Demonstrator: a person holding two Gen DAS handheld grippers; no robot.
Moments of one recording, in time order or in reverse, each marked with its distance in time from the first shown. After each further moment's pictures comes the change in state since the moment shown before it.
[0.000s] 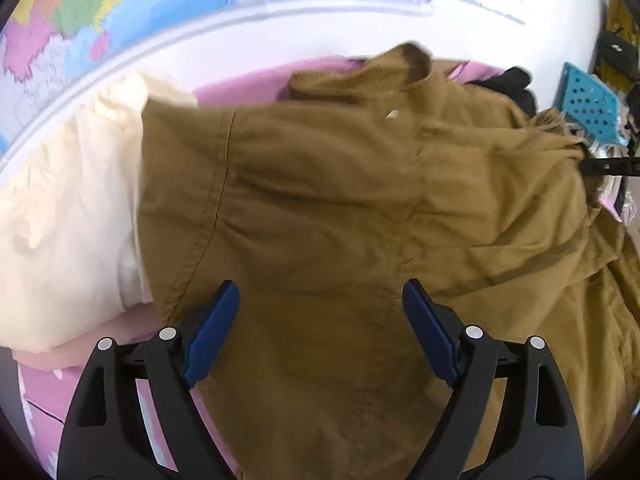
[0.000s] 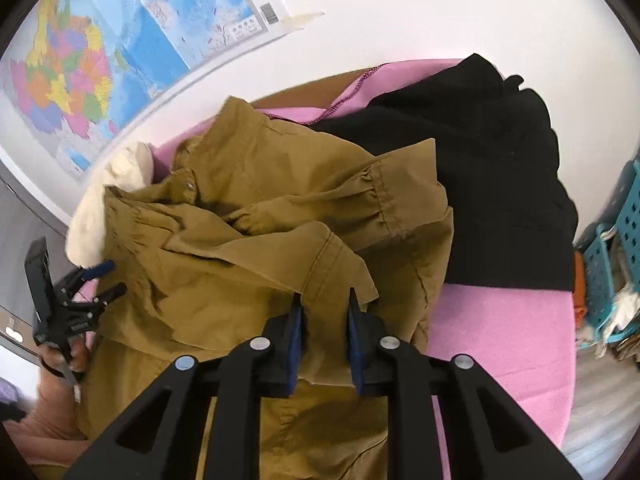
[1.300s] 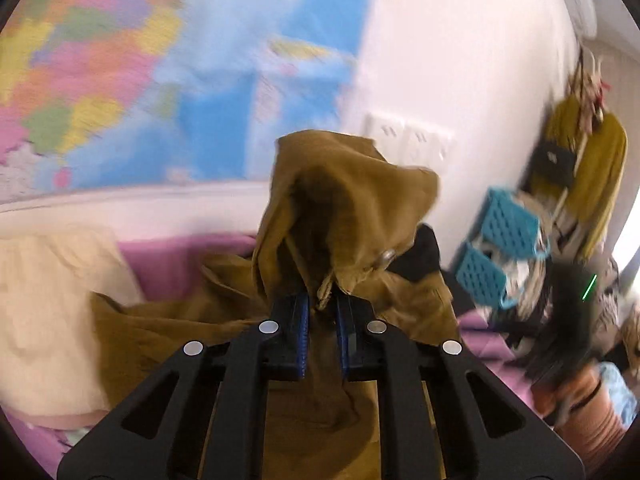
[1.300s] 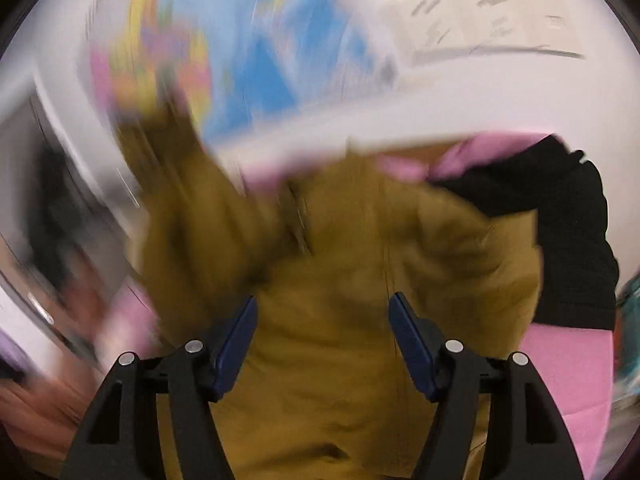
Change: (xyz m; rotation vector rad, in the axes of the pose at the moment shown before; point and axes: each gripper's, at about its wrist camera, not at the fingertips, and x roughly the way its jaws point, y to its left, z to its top) left arm -0.100 -0.024 0.090 -0.133 -0.374 -0.230; right arm -0.011 0.096 -0.015 -0.217 -0.110 0.101
